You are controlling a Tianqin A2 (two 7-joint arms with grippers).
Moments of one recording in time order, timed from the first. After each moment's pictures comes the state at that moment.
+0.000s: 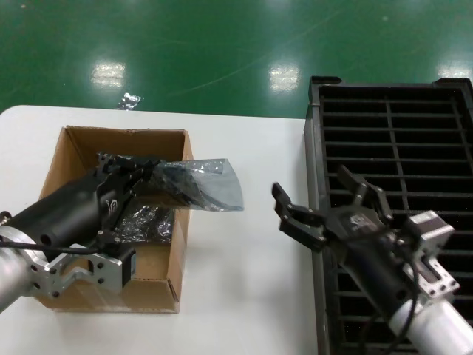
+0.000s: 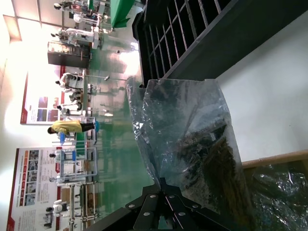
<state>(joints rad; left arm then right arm) -0.20 -0.66 1.63 -1.96 -0.86 0.58 0.21 0.18 0.30 -1.87 1.65 1.78 -0.16 0.24</state>
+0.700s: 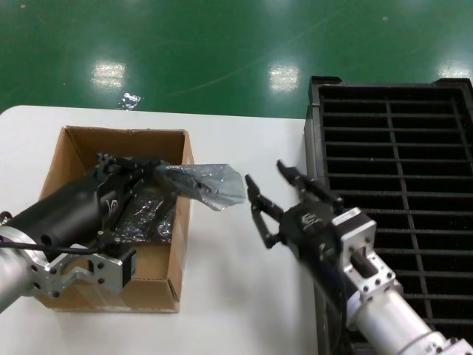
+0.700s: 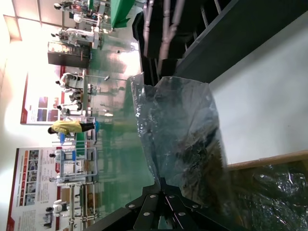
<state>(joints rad) -0.20 -0.66 1.63 -1.96 -0.86 0.58 0.21 0.41 0.40 -2.31 1.59 2.01 0.19 -0.05</state>
